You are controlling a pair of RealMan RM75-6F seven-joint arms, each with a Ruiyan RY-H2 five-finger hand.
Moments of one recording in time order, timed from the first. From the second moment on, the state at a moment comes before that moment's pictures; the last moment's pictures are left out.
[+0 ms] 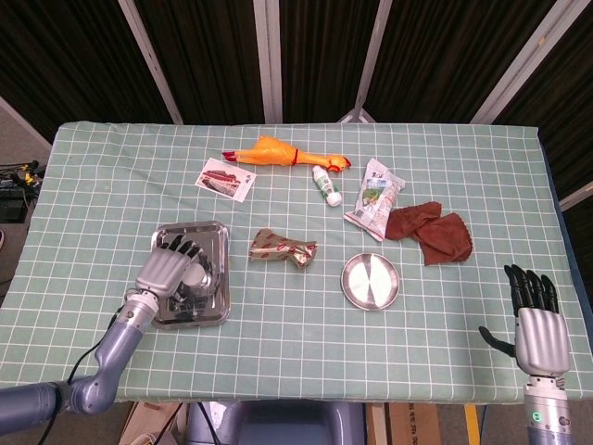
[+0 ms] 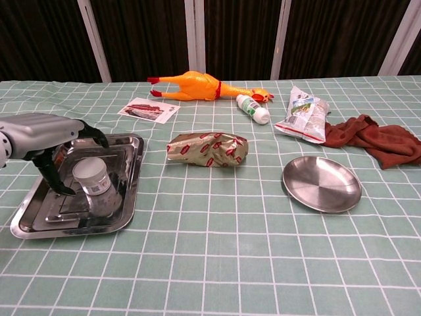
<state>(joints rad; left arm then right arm) -0.67 -1.47 -0.12 -1.60 0.92 0.99 0.69 0.08 -1.28 0.07 -1.65 -1.40 1.58 -0.15</state>
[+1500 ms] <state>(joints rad) -0.68 -1.44 -0.09 -1.65 1.12 1.09 0.54 0.06 -1.29 0.12 -1.66 -1.37 1.54 -0.14</state>
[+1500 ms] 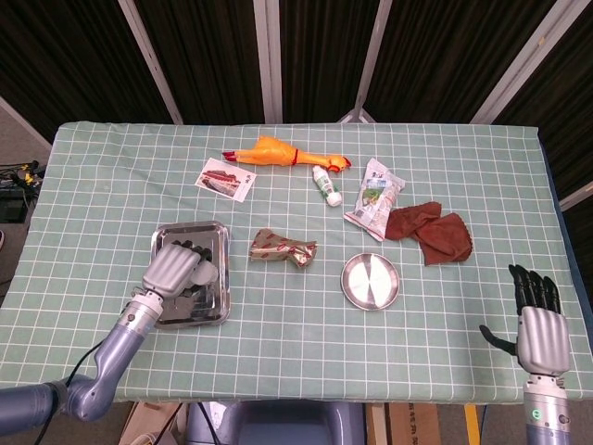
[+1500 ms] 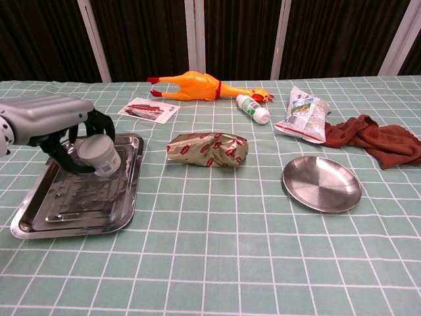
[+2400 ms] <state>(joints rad) -0.91 -1.81 -0.20 -1.48 0.90 0.93 0.65 0.05 -1.29 0.13 -1.66 -1.37 1.53 -0.11</state>
